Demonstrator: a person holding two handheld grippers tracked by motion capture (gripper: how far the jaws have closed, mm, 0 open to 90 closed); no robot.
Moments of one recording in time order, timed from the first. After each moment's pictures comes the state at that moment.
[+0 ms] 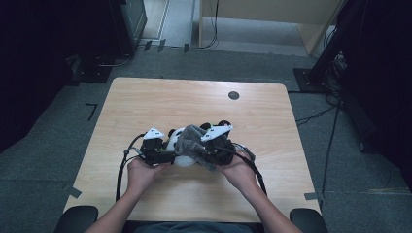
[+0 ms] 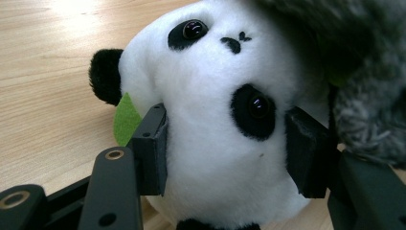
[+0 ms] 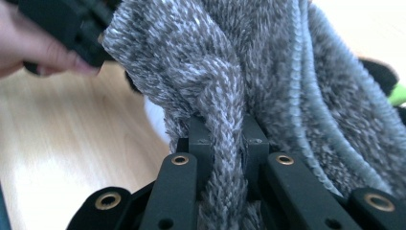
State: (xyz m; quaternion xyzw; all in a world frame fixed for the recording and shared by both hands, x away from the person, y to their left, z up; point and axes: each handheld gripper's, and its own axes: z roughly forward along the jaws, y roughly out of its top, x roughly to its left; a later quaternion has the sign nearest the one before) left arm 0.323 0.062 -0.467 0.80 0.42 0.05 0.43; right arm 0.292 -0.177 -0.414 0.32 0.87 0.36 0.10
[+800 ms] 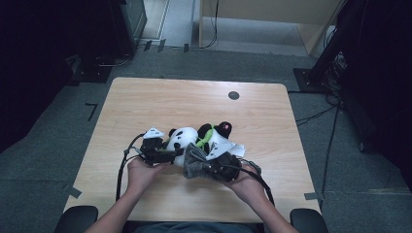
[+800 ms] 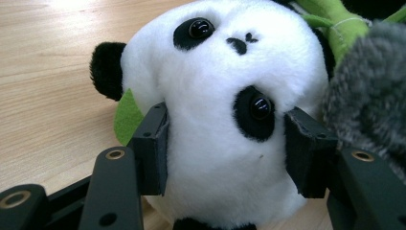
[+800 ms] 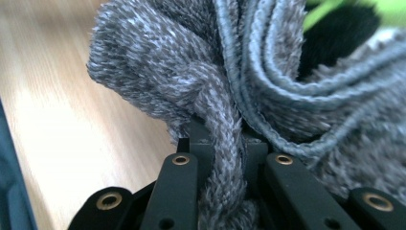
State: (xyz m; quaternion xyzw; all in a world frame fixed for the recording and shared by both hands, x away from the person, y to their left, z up) left arm 0.325 0.062 -0.467 0.79 0.43 0.04 0.43; right arm 0.263 -0.193 -0.441 0.30 0.90 0.31 0.08
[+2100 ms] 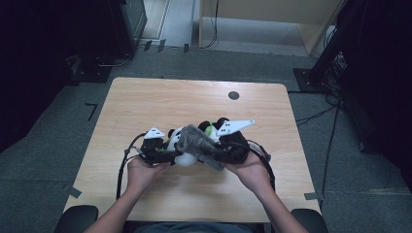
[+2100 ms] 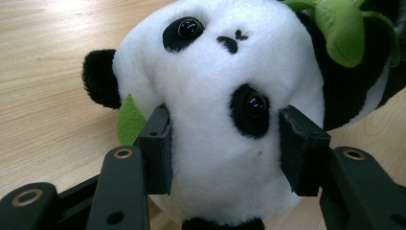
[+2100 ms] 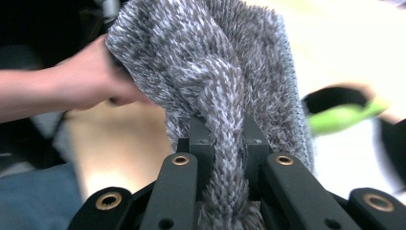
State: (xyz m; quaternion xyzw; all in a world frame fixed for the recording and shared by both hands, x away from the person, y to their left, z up) left arm 0.324 0.061 -0.465 0.80 0.42 0.05 0.43; right arm 0.285 -0.201 -0.360 0.32 0.85 0.42 0.08
